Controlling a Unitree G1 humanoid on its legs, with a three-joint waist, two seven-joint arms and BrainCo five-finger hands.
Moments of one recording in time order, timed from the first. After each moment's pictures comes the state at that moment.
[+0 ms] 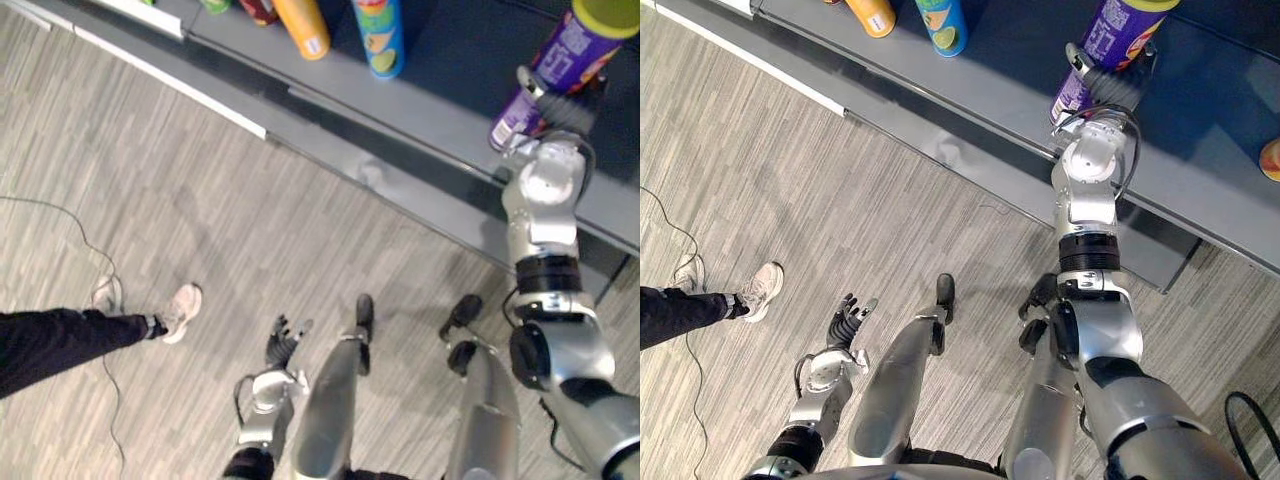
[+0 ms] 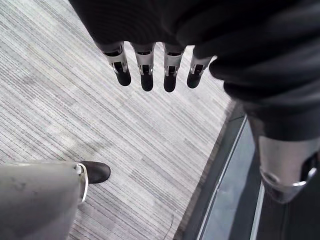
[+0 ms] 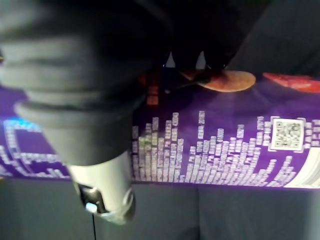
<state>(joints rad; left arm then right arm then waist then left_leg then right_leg) -0.09 0.06 -0.05 0.62 -0.23 -0.16 0.23 -1.03 -0.28 -0.21 0.55 0.08 -0.10 -0.48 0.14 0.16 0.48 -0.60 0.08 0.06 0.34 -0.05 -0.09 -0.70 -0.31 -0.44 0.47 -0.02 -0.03</state>
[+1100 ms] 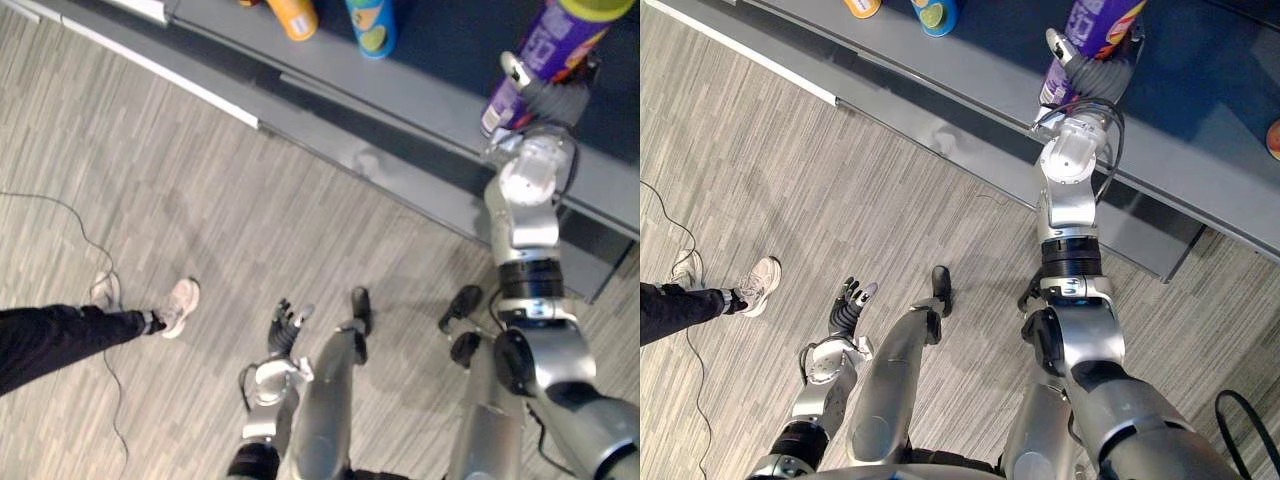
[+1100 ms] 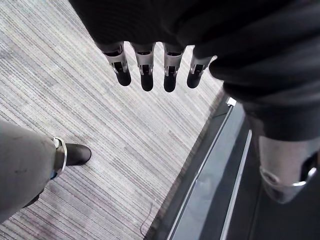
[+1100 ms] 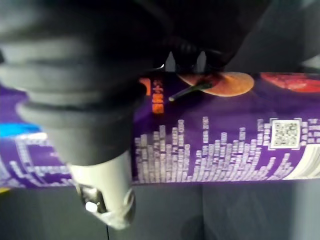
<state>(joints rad) -0.09 0.03 -0.04 0.52 -0.27 -0.16 0.22 -1.00 -0.19 -0.16 0.44 0.00 -0.10 -0.51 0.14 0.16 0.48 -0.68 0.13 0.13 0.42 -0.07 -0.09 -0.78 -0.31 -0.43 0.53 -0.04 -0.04</state>
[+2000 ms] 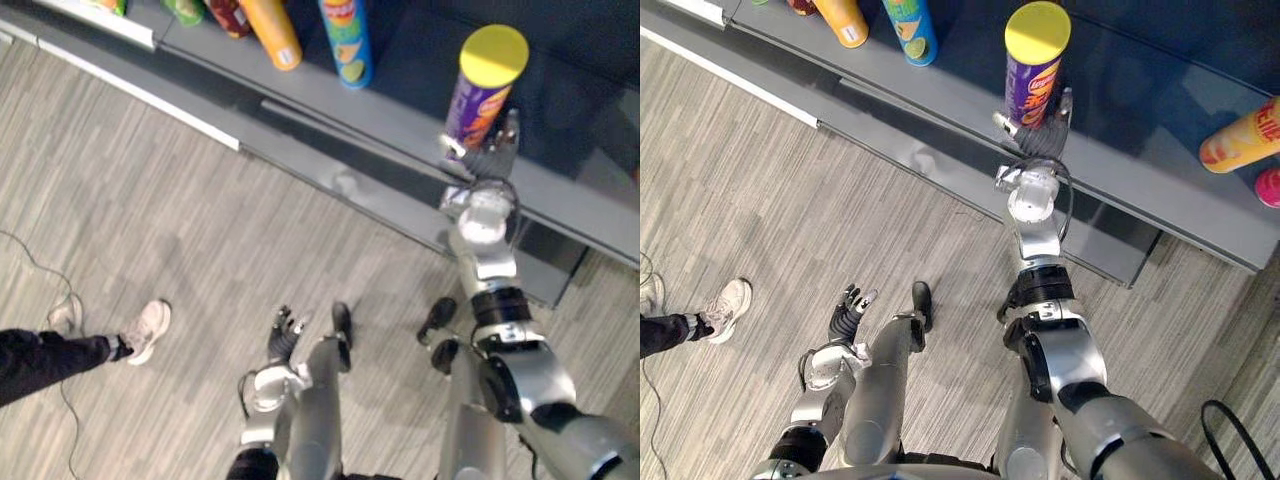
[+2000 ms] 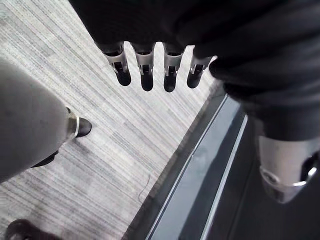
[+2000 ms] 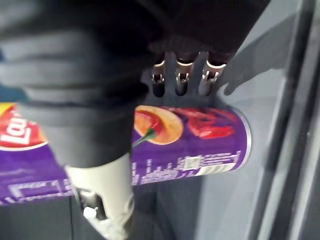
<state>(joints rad) -0.07 0.03 -0.02 0.58 -0.27 -0.16 0.19 -0.85 -0.08 -0.10 0.58 0.03 -0.10 -0.45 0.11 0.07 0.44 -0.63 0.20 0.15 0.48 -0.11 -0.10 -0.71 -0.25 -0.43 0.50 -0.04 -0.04</state>
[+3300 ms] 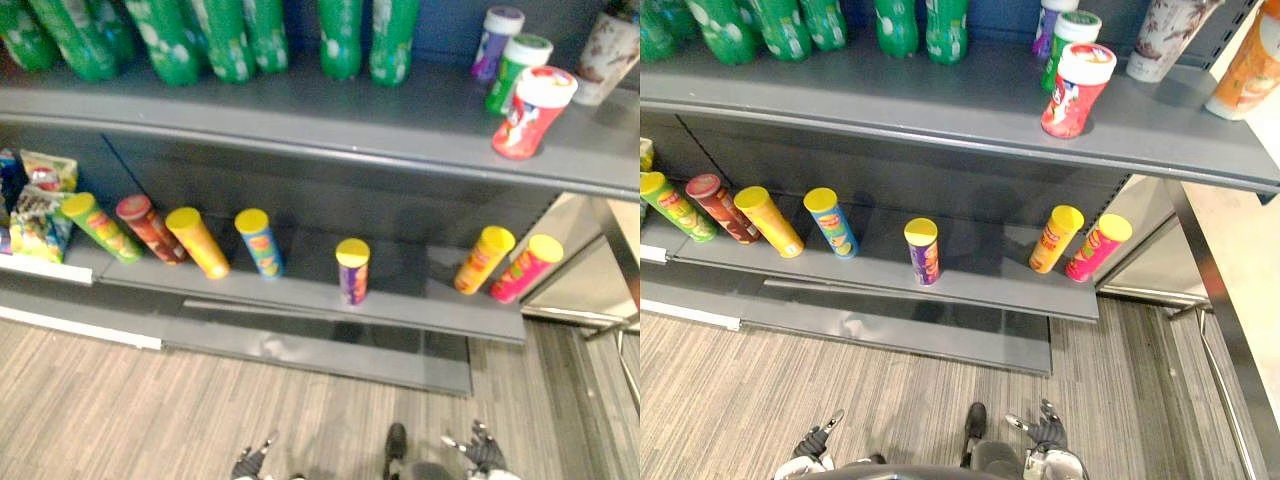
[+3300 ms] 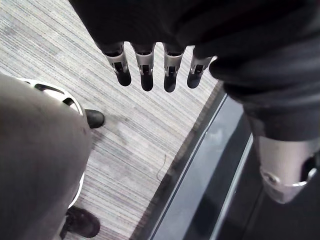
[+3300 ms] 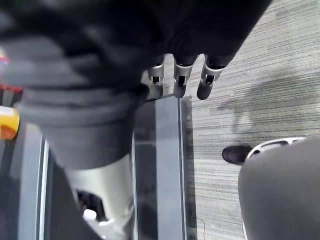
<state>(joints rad) 0.09 0.04 0.36 1.08 -0.10 -0.06 0.09 0.19 -0.03 -0.26 0.90 0.04 -0.14 -0.04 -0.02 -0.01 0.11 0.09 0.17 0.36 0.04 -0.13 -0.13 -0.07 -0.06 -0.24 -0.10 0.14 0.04</state>
